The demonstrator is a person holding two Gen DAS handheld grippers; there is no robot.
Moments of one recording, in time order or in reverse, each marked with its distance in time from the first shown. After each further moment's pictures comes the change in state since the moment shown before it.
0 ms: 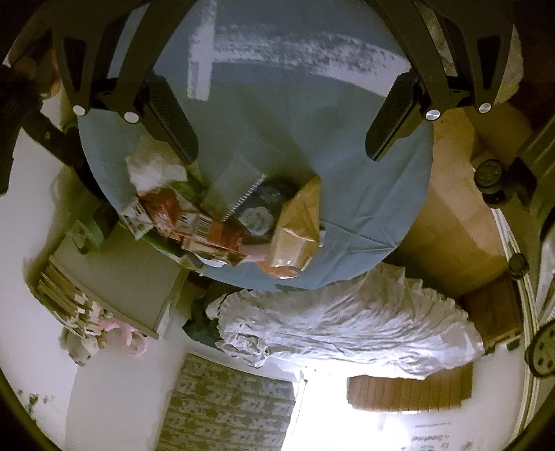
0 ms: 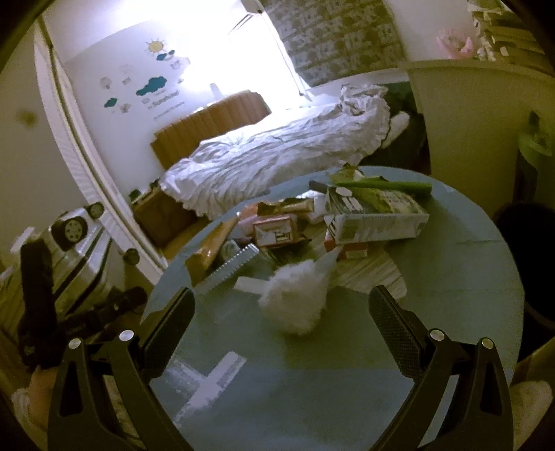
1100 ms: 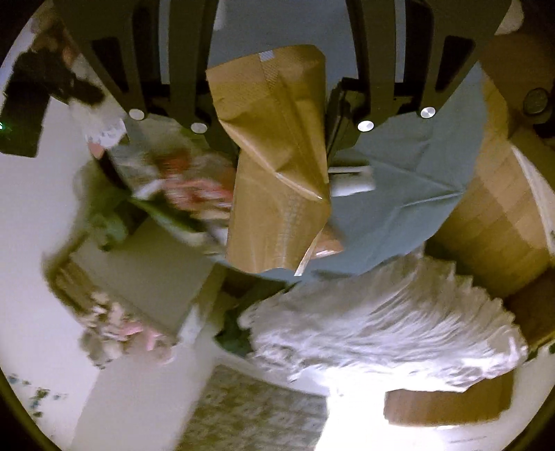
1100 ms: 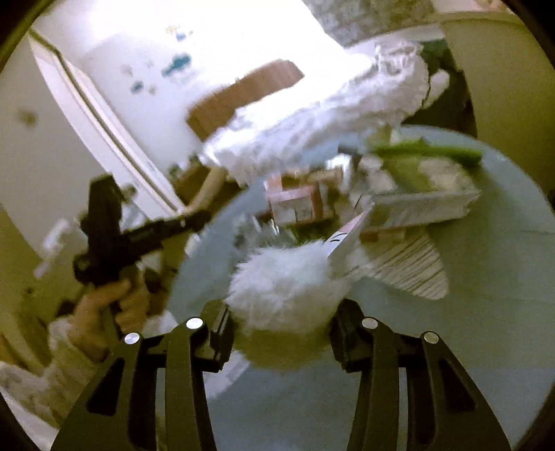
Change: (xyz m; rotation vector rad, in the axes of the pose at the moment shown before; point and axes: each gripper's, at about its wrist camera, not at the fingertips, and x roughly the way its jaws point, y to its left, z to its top) left arm 0.054 -0.016 0.068 0.054 0.054 -0.194; right arm -0.001 -0.048 0.018 0.056 0.062 0.230
